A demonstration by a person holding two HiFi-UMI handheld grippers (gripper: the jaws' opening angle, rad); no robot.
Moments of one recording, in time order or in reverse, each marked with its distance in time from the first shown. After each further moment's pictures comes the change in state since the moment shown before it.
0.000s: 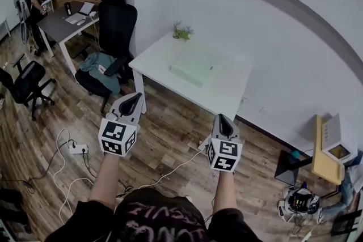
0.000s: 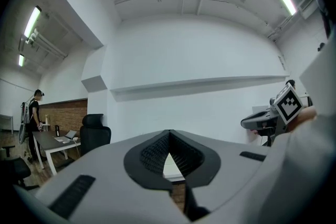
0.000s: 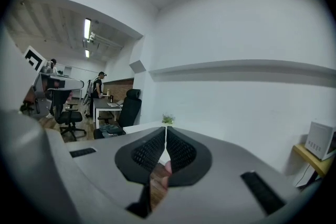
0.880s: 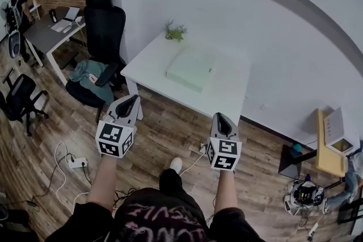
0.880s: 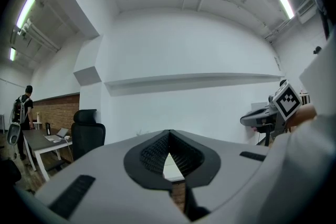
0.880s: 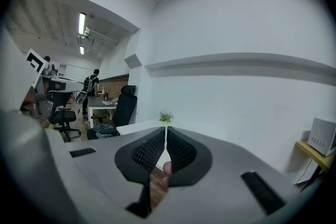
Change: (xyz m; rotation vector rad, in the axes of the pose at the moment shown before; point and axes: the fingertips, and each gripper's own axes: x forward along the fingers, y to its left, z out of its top) left arm 0.082 0.057 -0.038 0.001 0.026 -0.071; right arm 0.087 0.007 -0.014 0.005 0.031 -0.046
